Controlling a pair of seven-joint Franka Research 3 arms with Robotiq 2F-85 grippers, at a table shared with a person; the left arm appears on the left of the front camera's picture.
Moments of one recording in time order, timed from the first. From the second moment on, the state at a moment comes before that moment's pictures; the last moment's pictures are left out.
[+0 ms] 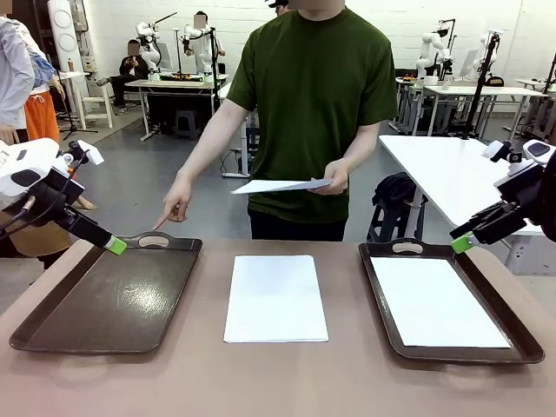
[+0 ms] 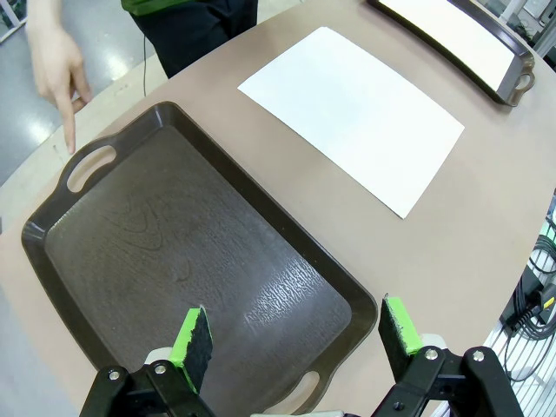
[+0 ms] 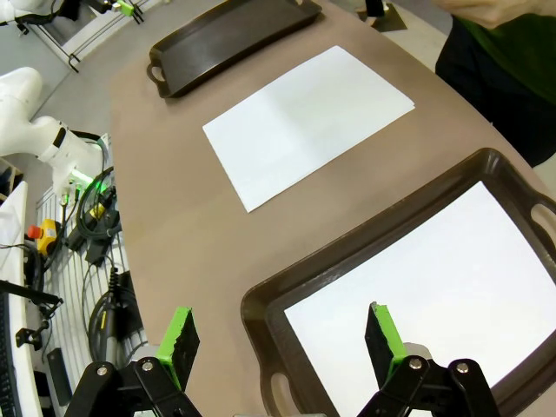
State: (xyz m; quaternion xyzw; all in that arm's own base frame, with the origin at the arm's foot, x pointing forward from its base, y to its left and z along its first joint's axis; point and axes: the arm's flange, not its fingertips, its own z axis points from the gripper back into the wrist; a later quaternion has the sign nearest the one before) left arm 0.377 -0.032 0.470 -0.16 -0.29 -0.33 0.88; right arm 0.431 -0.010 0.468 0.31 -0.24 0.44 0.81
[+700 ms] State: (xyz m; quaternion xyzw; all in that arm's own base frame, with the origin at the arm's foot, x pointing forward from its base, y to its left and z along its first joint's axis) left arm 0.377 -0.032 0.470 -0.16 -0.29 -0.33 0.88; right arm 0.431 -0.010 0.468 0.31 -0.24 0.44 0.81
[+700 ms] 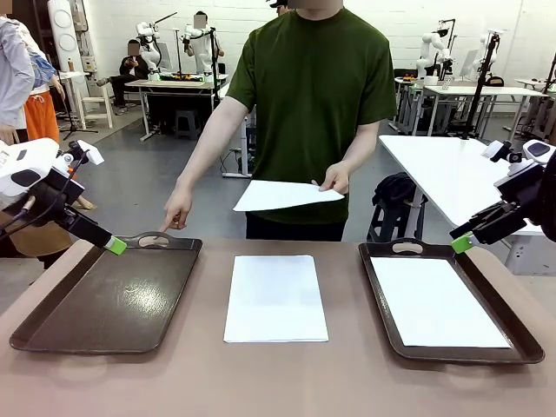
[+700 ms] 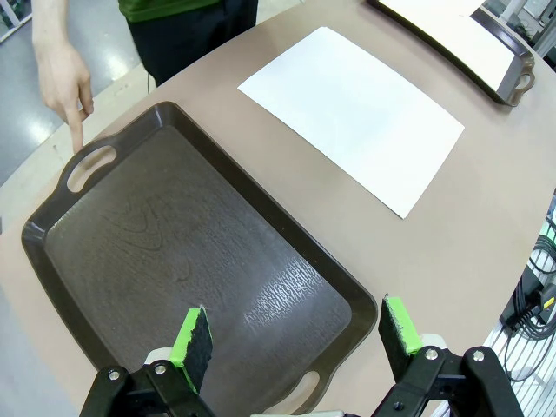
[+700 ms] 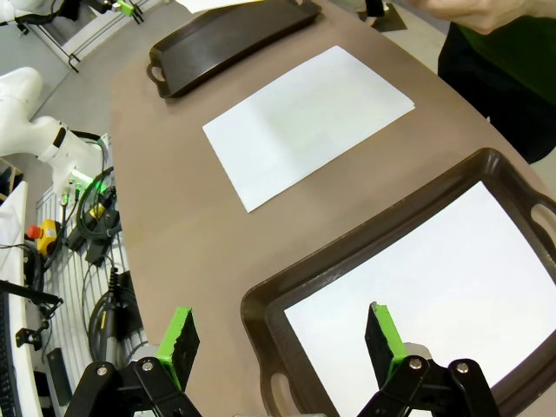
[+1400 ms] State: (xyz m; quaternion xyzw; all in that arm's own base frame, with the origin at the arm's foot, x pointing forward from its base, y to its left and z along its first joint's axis) left arm 0.385 -0.036 0.462 -0.22 -0.27 -0.29 0.89; right arm 0.431 -0.009 0.468 0.31 -0.24 0.44 0.81
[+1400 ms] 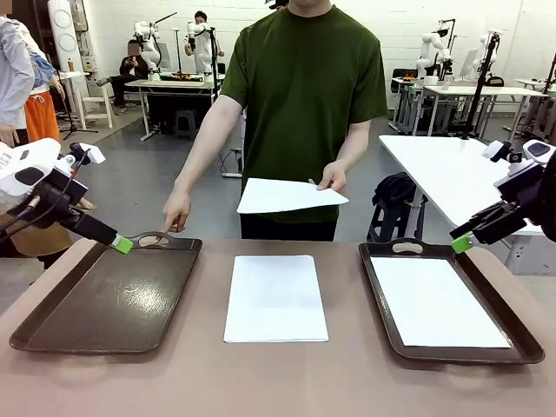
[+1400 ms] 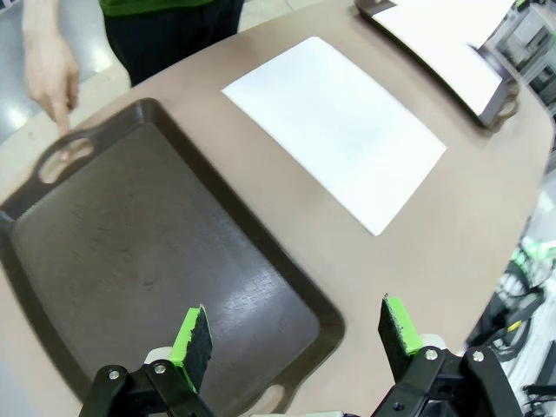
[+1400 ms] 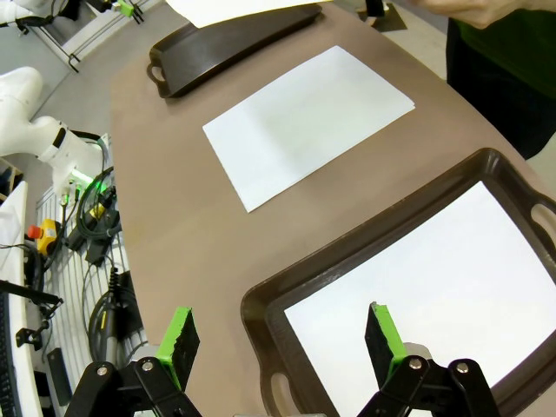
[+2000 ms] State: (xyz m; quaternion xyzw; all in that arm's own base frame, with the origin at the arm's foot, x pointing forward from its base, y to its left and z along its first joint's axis) left arm 0.472 -0.063 0.431 -0.43 -0.22 -0.14 0.86; right arm 0.431 -0.010 0.468 0.31 -0.24 0.44 0.81
